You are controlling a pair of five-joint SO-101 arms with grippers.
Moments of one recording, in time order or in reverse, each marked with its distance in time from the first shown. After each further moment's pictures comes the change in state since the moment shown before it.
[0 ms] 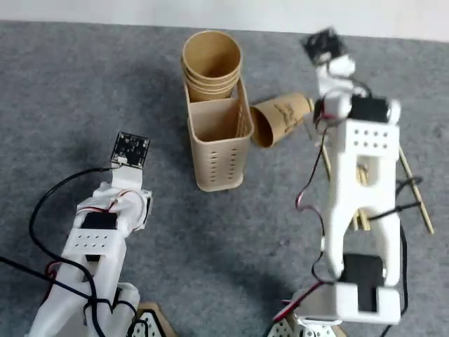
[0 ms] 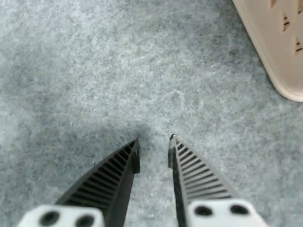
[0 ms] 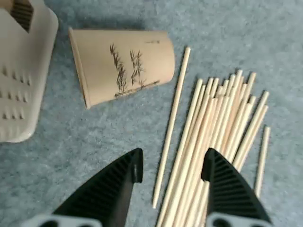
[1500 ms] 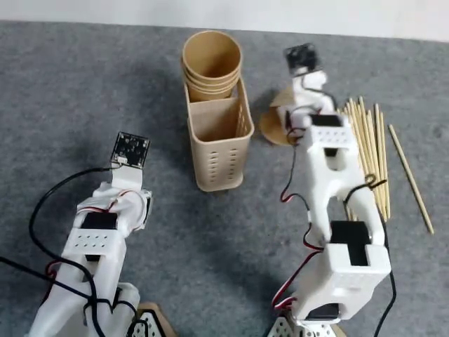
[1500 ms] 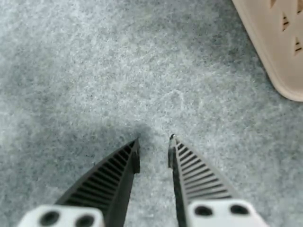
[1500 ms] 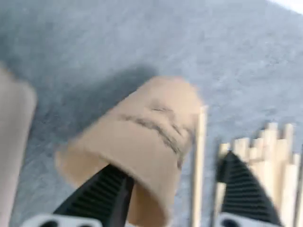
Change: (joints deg) left arm 0.0 0.0 0.0 0.0 0.0; right arm -2.7 16.9 6.1 -35.9 -12.3
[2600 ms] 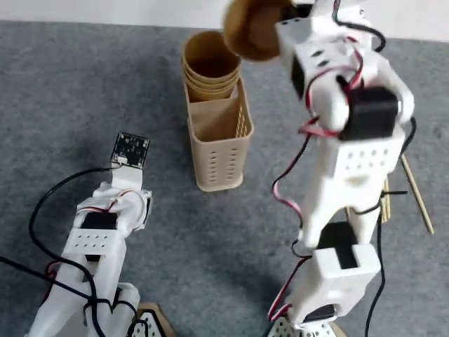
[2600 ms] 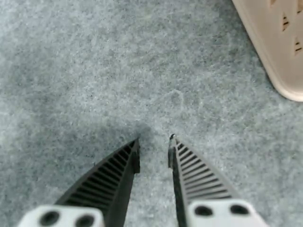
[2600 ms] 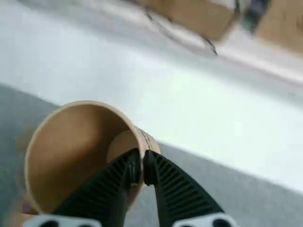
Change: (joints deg) left arm 0.0 0.0 0.0 0.0 0.0; right arm -11.5 -0.1 -82.6 51.8 -6.0
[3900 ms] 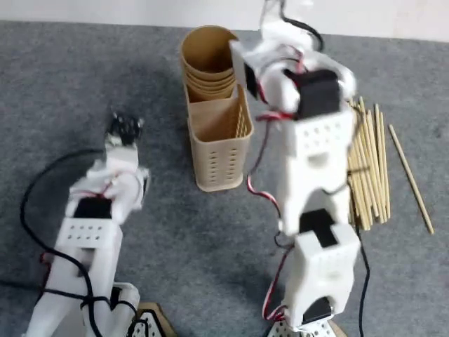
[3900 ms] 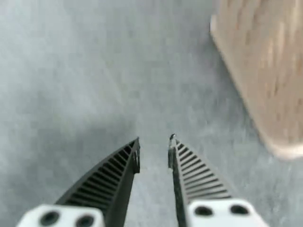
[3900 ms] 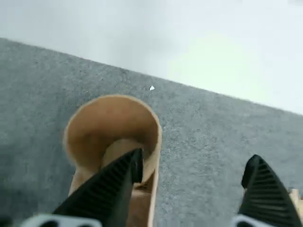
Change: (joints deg) left arm 0.0 -0.2 -12.4 4.0 0.2; right arm -5.8 5.5 1.6 10.7 -8.5
